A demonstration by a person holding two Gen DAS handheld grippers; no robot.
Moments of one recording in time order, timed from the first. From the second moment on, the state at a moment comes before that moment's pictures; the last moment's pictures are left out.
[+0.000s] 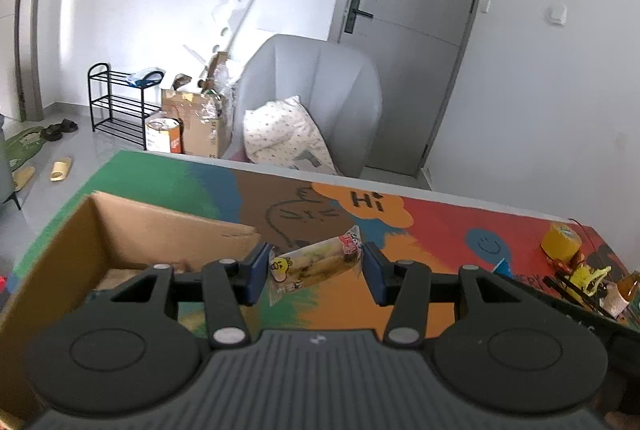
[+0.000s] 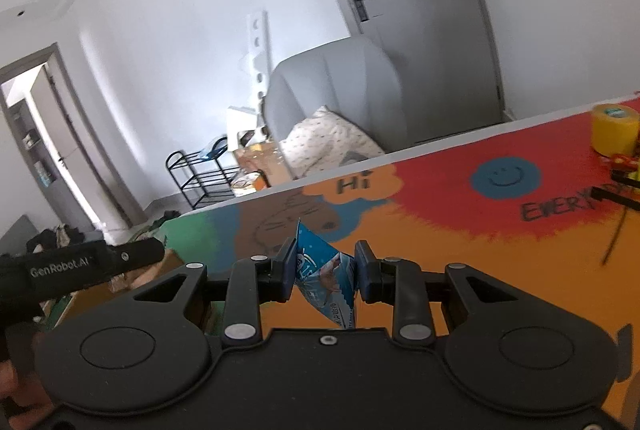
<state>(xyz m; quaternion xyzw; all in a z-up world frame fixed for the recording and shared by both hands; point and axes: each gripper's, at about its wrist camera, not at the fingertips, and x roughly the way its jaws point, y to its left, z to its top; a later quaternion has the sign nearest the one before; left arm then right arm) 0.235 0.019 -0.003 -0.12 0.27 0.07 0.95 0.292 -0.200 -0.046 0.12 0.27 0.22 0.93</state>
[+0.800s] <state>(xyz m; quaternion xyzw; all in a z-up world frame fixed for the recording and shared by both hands) 0.181 0.123 0.012 -0.15 0.26 0.15 0.94 0.261 -0.083 -0.020 0.06 0.26 0.32 0.91</state>
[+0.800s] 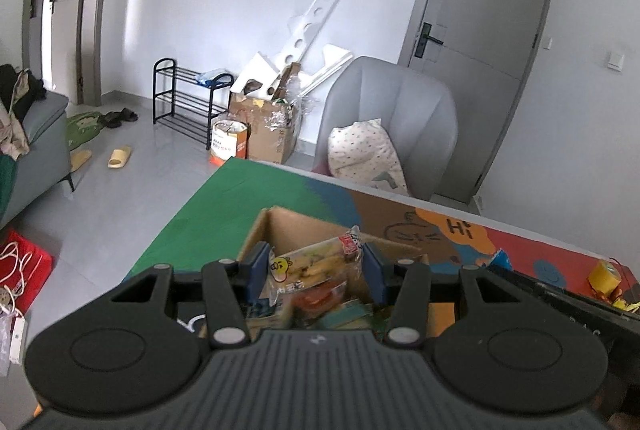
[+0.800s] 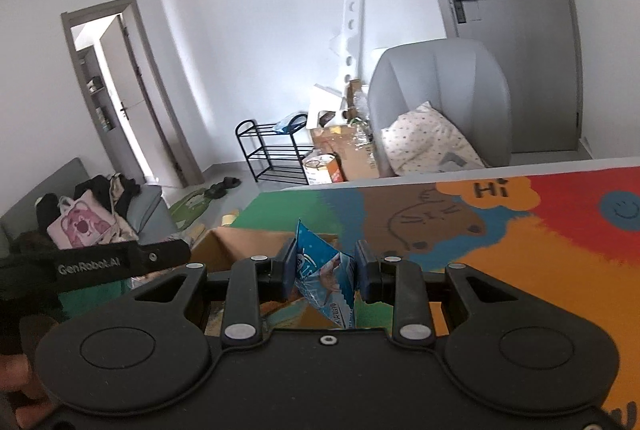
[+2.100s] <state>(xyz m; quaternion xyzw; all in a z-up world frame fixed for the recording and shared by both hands) 0.162 0.142 0.004 -0.17 0.28 0.16 0.93 0.252 -0.085 -0.011 0.07 0.25 0.32 0.91</state>
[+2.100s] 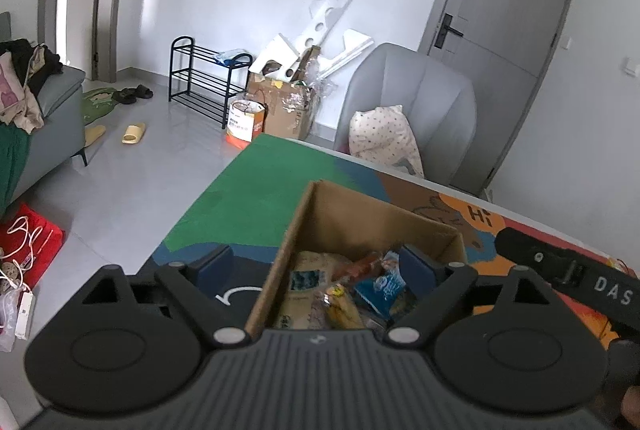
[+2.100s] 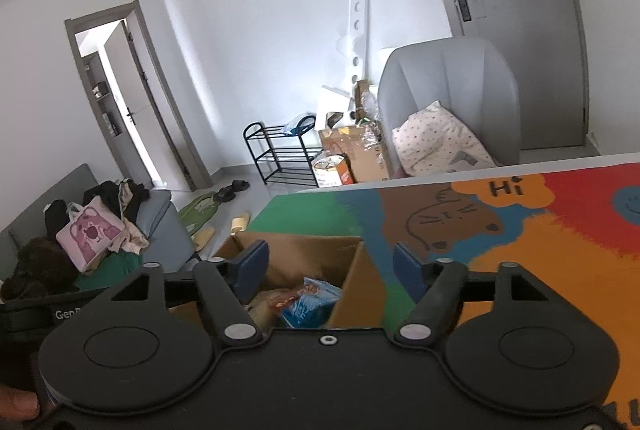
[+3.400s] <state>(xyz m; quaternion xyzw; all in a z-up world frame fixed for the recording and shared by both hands) 0.128 0.032 0.032 -0.08 0.27 0.08 0.95 0.194 -0.210 0.009 0.10 0.25 0.22 0.94</state>
